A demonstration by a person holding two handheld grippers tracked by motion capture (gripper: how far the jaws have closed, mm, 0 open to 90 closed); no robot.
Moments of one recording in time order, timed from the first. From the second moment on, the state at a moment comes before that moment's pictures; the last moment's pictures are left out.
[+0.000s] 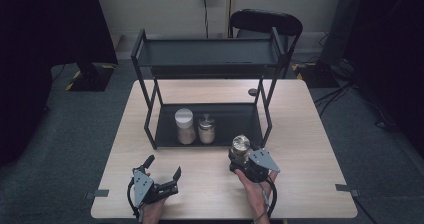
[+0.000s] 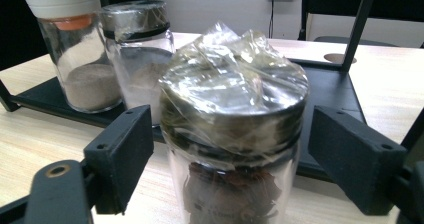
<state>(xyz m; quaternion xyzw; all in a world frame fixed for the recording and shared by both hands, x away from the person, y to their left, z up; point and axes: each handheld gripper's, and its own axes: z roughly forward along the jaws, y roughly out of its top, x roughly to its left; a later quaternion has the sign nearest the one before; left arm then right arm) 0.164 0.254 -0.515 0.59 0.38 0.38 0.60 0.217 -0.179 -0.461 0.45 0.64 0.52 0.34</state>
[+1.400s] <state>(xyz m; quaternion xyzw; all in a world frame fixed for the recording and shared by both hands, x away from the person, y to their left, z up) 0.164 0.255 -0.515 0.59 0.38 0.38 0.60 0.222 -0.179 -0.464 0.45 0.66 0.51 0.33</state>
